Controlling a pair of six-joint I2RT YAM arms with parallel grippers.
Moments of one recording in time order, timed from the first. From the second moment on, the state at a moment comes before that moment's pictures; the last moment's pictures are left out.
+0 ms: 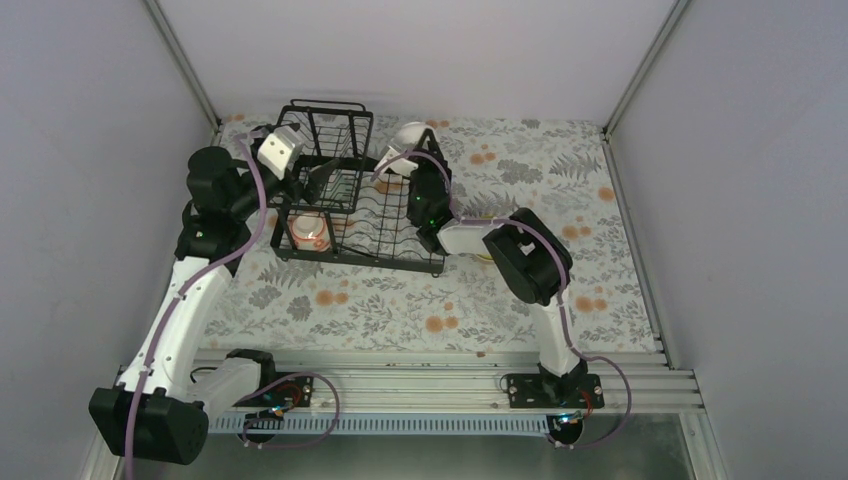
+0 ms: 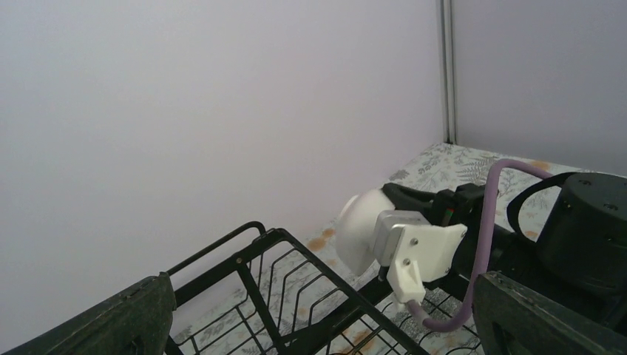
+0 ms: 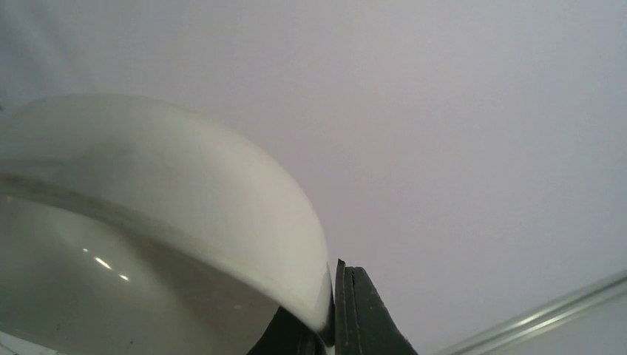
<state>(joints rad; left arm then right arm) -0.11 1.01 1.00 -0.04 0.56 0.25 0.73 2.13 1.27 1.12 0.78 -1.32</state>
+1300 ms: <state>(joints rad) -0.11 1.02 1.03 -0.05 0.59 0.25 0.28 1.51 1.34 -1.05 0.09 -0.47</state>
